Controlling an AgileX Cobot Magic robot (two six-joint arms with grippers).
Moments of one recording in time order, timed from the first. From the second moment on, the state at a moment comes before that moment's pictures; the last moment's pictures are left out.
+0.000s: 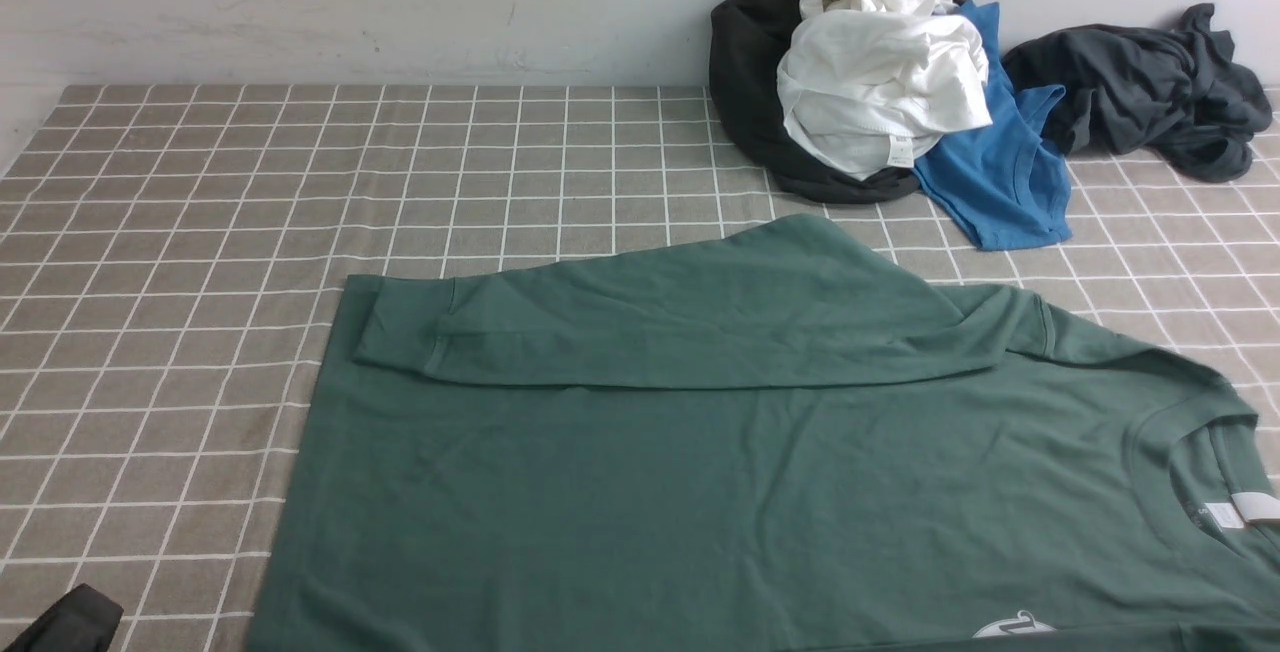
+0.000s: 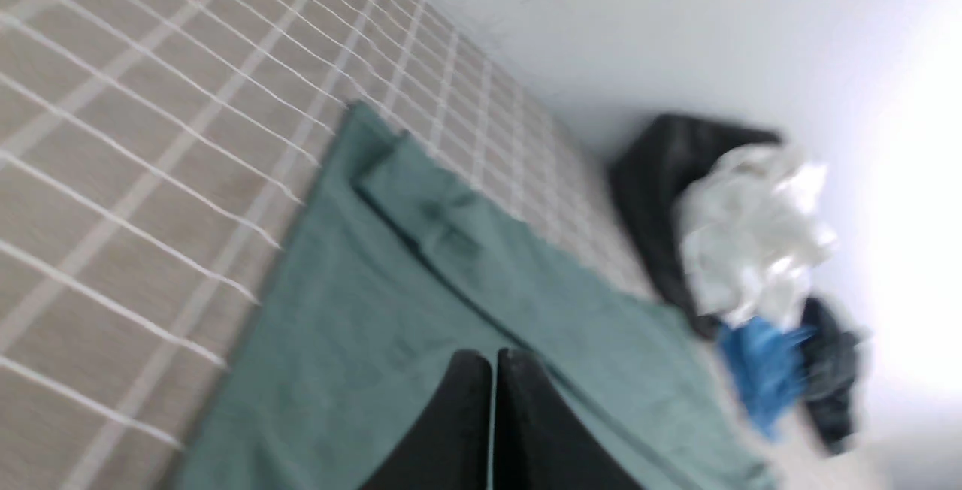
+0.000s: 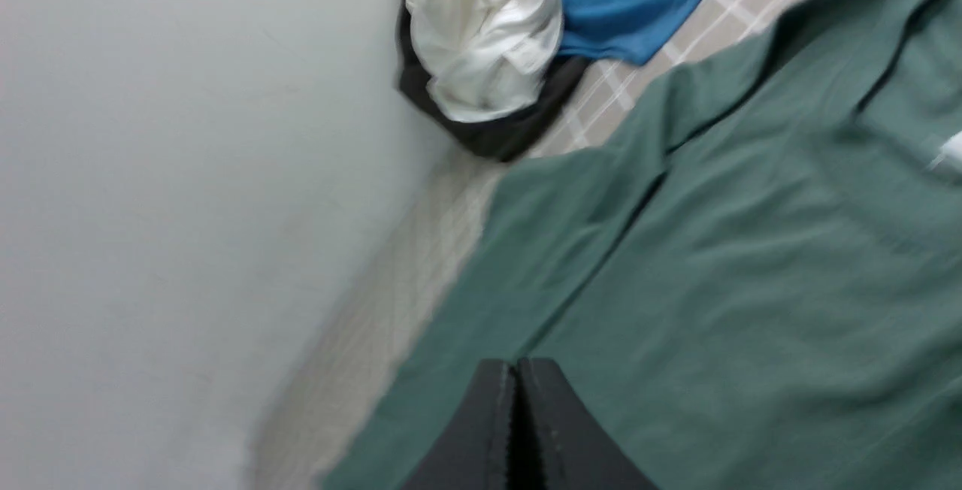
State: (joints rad) right arm 0.00 -0.01 0.03 0.68 0.37 0.30; left arm 0.03 -0.01 0.03 -0.78 0.27 -0.20
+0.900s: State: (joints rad) right arm 0.00 0.58 -0.56 0.59 0.73 -0.43; left arm -0.02 0.58 -0.66 -0.17 1.02 0.24
